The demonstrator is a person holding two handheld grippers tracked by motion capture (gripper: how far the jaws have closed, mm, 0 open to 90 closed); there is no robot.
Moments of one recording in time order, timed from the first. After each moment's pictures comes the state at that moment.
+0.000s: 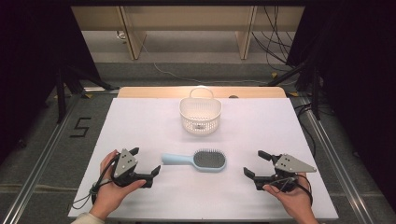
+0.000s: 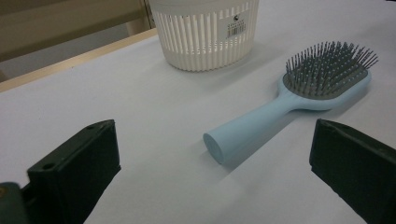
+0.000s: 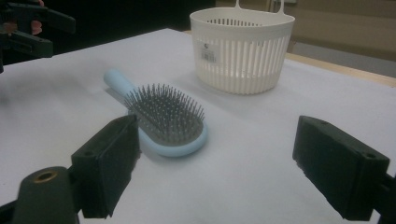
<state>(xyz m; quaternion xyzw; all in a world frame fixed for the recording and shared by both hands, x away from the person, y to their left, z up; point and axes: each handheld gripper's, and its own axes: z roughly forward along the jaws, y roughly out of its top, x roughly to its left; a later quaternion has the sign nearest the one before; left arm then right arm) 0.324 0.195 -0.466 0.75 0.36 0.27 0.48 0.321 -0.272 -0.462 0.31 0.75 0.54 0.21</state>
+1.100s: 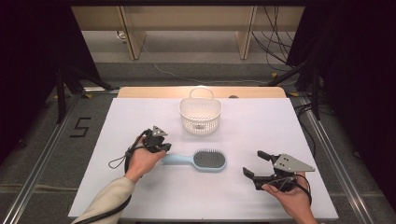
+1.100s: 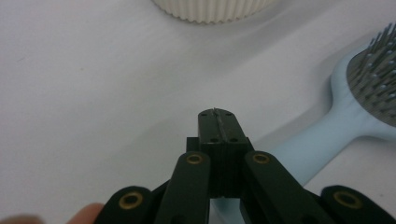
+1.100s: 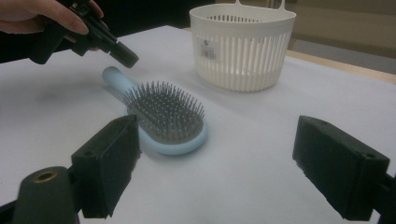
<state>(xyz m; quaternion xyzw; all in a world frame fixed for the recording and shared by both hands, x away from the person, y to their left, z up) 0.419 0.134 -0.470 0.82 0.44 0.16 0.32 0.322 -0.270 -0.464 0.31 0.75 0.54 0.21</state>
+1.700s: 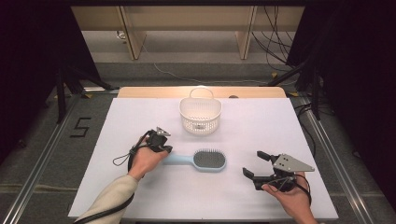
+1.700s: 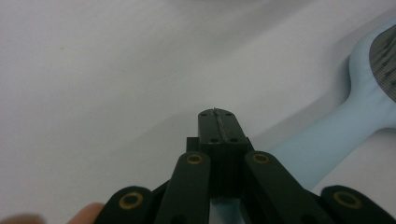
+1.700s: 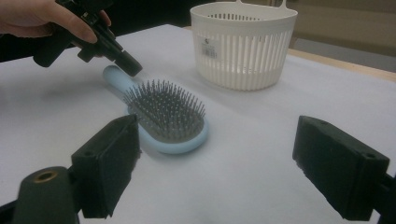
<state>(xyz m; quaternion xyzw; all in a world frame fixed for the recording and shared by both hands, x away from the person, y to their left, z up) 0.426 0.129 -0.478 0.84 0.44 0.13 0.30 0.323 -0.270 -0.465 0.31 0.75 0.54 0.20</state>
